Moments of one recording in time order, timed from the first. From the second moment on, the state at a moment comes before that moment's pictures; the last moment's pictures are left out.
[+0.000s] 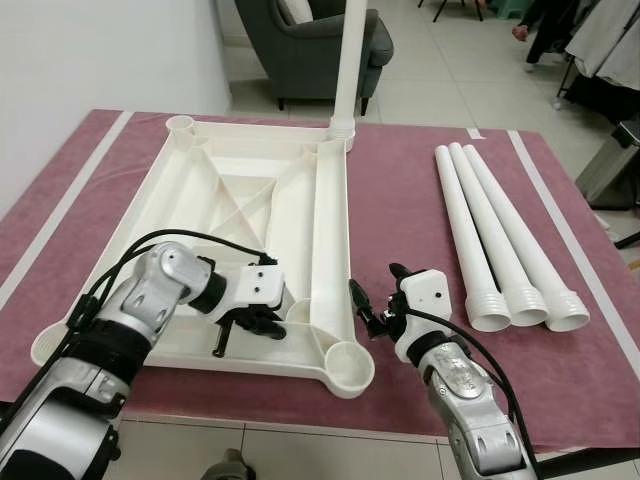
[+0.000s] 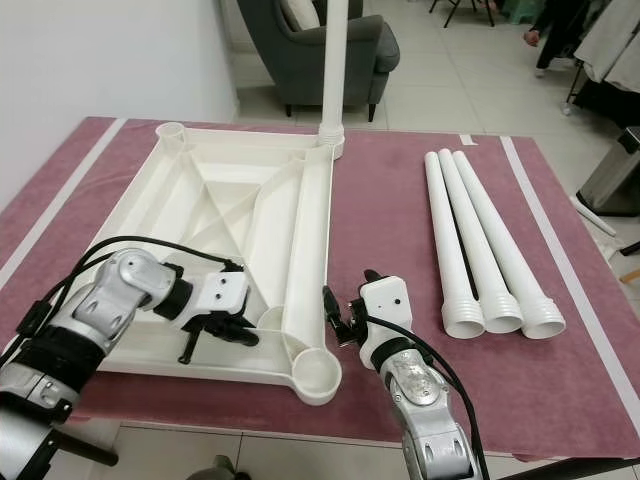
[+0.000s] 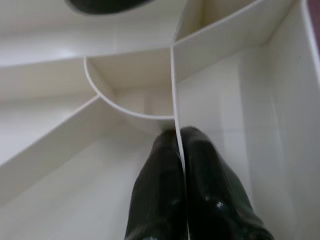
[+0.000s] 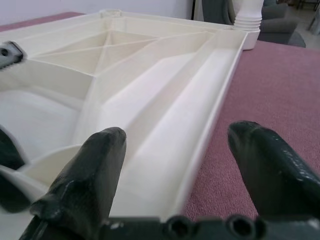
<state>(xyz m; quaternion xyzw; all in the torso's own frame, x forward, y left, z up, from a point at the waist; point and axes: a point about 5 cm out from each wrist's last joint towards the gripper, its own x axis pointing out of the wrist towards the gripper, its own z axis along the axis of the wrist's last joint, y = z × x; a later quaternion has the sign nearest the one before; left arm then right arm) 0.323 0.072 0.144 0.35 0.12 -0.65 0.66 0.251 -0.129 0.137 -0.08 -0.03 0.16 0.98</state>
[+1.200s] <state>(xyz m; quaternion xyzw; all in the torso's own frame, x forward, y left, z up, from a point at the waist) 0.311 0.040 0.173 0.31 -0.04 -0.62 0.72 0.295 -0.203 0.181 -0.10 -0.05 -0.08 0.99</state>
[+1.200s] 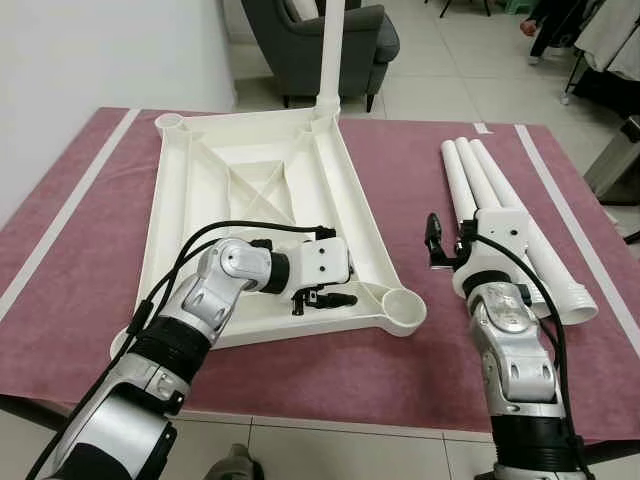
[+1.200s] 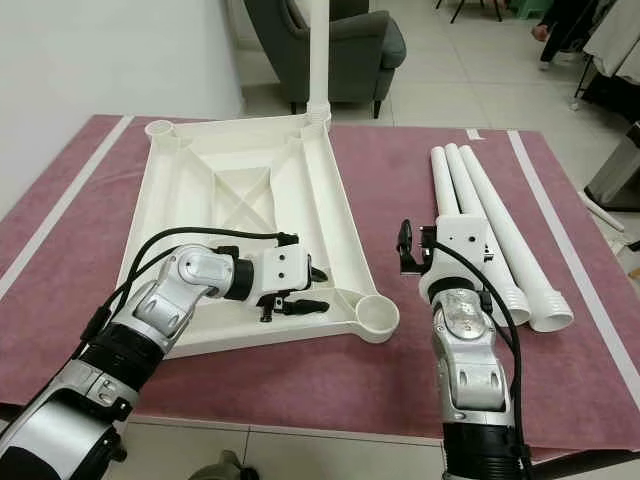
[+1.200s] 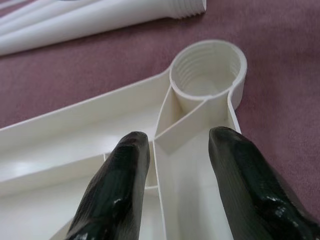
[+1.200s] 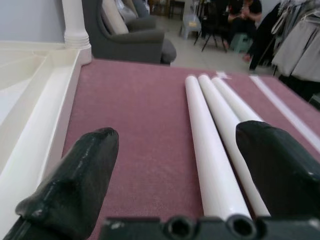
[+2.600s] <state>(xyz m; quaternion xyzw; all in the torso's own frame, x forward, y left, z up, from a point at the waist) 0.250 0.019 0.244 0.13 -0.17 -0.62 0.76 0.359 -0.268 0.160 -0.03 0.26 -0.05 0.96</state>
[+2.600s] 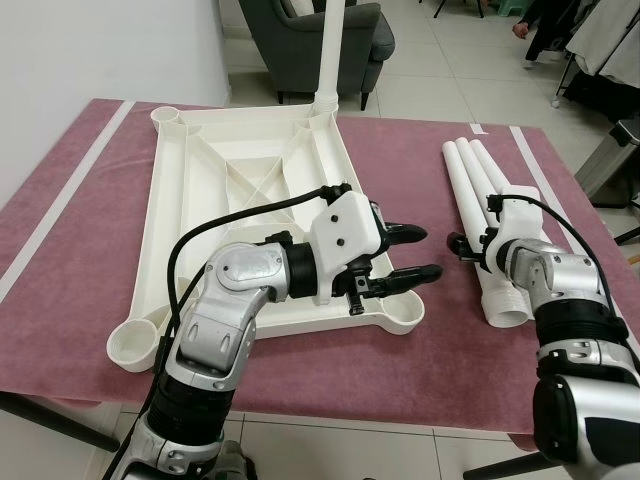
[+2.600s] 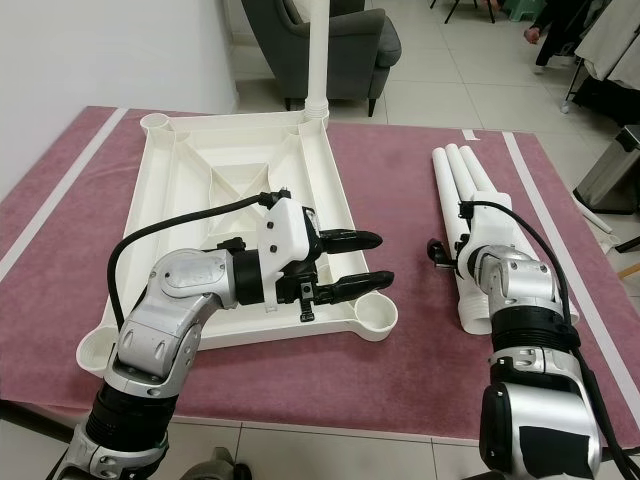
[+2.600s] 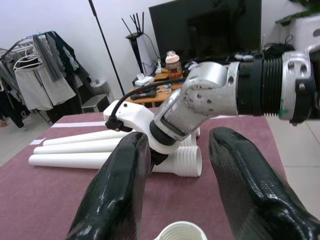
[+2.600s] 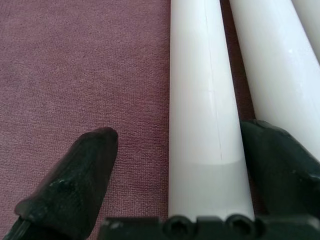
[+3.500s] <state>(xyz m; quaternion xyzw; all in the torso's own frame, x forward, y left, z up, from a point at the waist) 0.252 0.023 0.242 0.14 -0.15 -0.60 0.77 0.366 -0.243 0.151 0.07 0.30 0.02 0.95</state>
